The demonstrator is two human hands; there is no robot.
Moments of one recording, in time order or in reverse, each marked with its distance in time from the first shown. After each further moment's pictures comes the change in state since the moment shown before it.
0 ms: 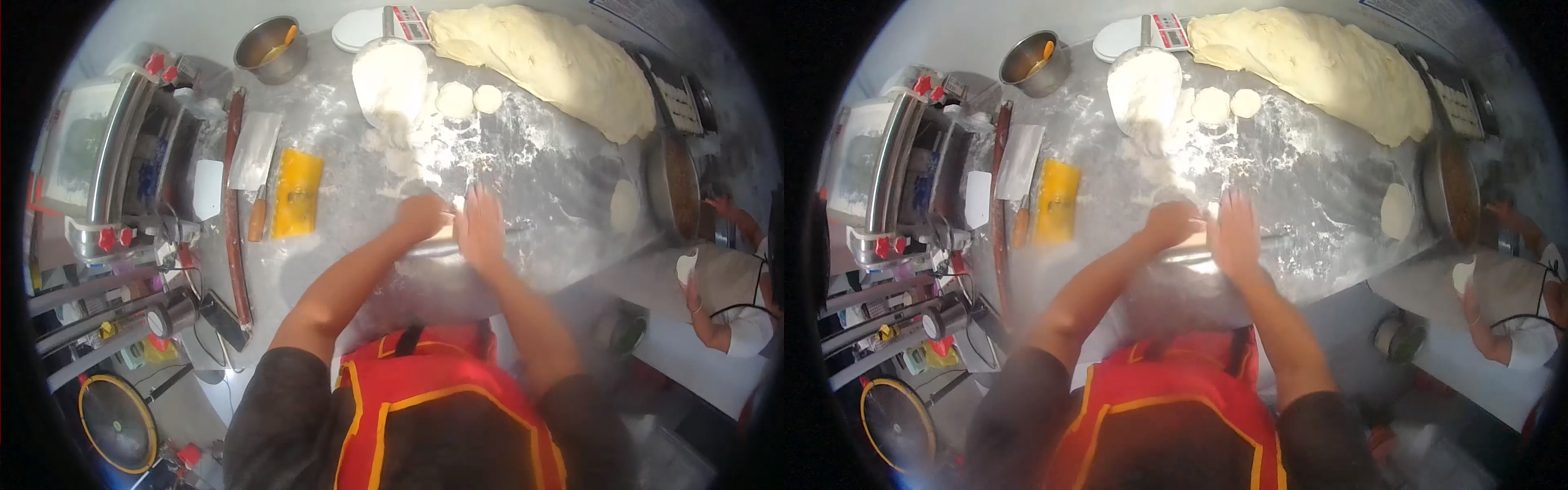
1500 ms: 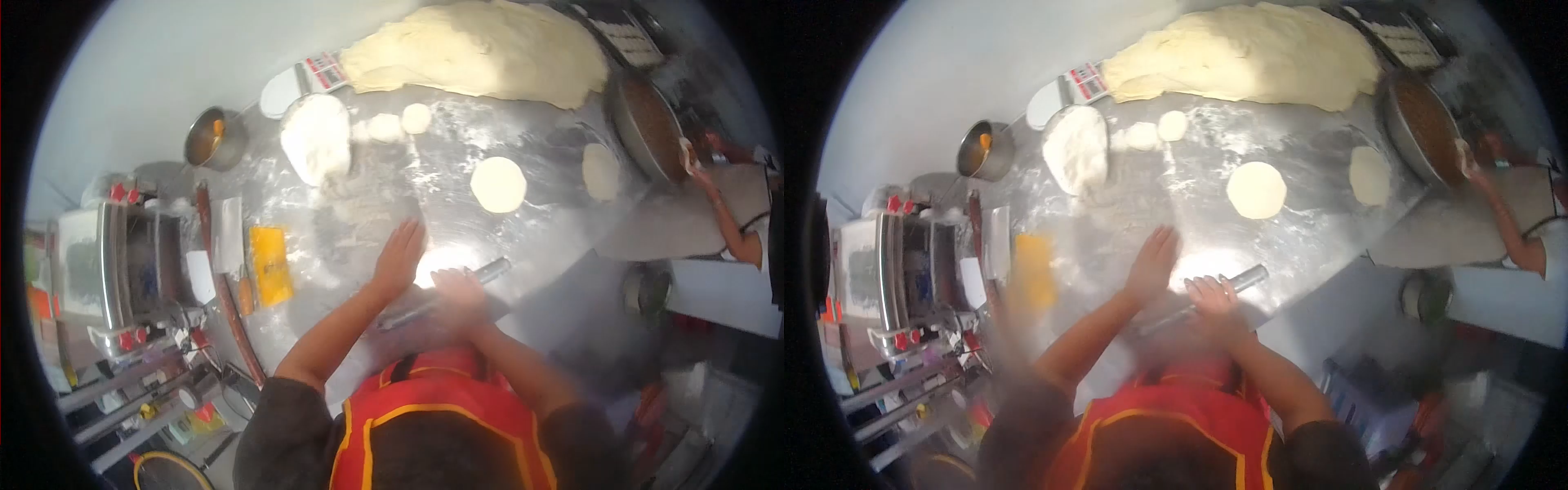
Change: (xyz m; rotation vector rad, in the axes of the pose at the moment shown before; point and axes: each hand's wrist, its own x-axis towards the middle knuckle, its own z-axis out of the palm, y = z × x) left_hand 0.008 -0.001 0.057 0.206 0.321 0.499; right_hand -0.099 0.012 -0.016 0.174 -0.169 -0.060
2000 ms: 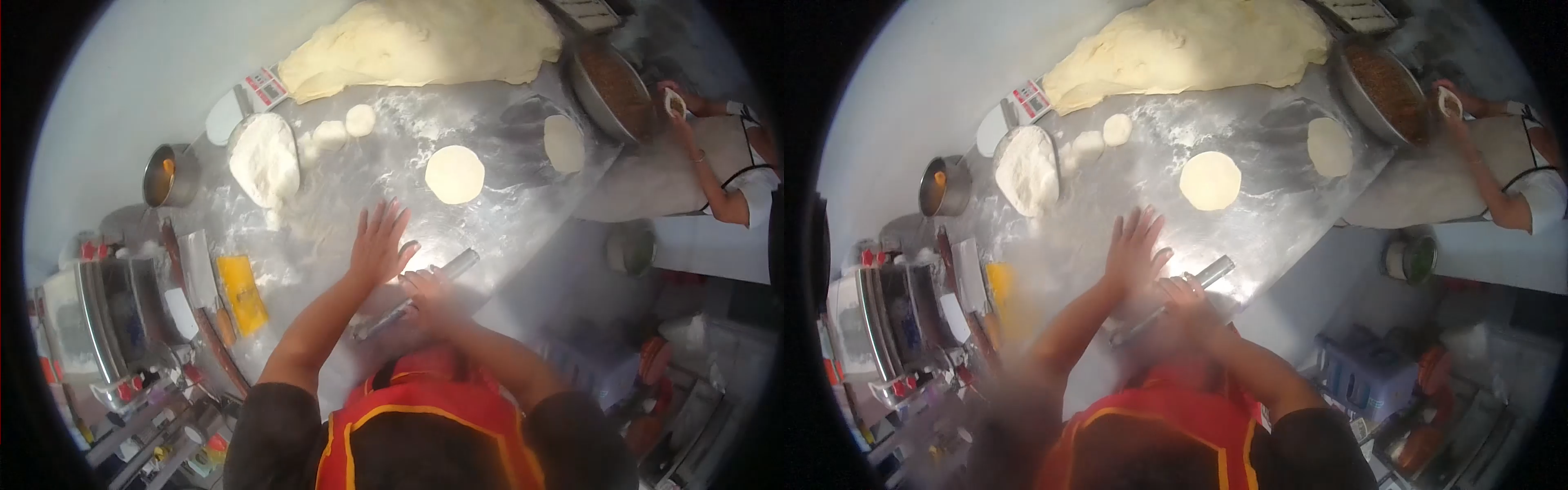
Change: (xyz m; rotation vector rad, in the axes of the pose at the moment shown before) left_hand 0.054 0.026 -0.010 0.188 -0.112 0.117; right_hand -0.003 -0.001 -0.008 0.054 0.025 -0.018
